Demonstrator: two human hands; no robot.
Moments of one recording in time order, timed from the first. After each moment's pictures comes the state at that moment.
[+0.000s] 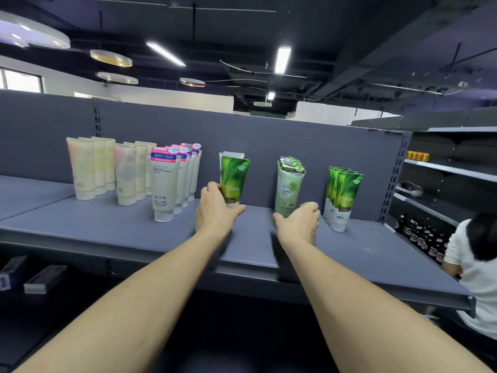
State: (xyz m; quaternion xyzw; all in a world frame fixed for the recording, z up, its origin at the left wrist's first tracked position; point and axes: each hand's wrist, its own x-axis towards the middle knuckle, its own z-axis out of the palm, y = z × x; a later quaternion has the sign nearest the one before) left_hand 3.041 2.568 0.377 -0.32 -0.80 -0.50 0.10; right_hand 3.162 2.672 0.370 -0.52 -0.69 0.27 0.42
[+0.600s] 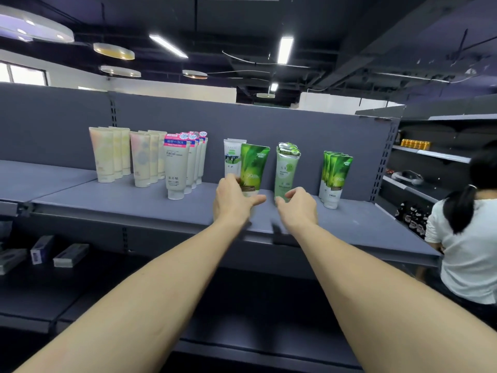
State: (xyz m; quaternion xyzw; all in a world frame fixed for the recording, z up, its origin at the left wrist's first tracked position) left_hand 3.107 2.532 0.375 -0.34 -0.78 -0.53 0.07; right_hand 3.208 2.633 0.369 -0.46 -0.77 0.25 0.36
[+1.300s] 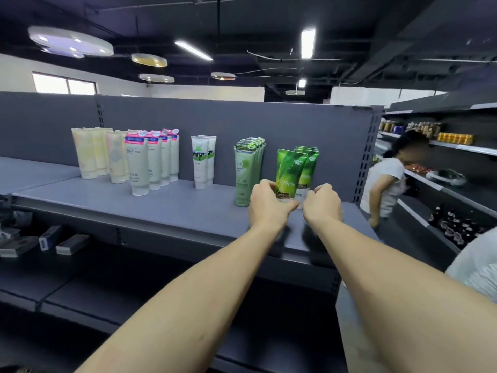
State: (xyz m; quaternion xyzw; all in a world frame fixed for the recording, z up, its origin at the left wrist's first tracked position) left_hand 3.251 2.689 0.370 -0.31 -0.76 -0.57 0.06; right_hand 3.309 2.787 0.378 -0.48 -0.76 0.24 0.36
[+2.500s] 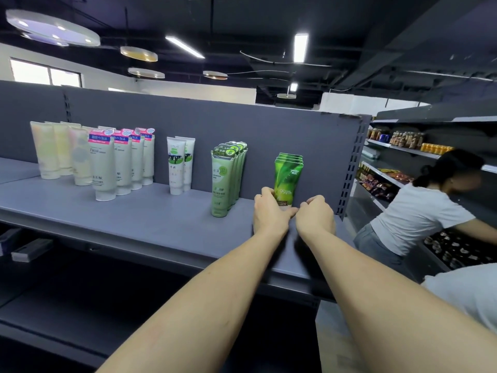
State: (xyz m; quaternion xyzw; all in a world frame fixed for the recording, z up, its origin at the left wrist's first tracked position) left_hand 3.245 2.771 0.362 -0.32 -0.76 -0.57 0.00; right_hand 3.312 2.830 0.377 -0.50 -0.75 0.24 0.36
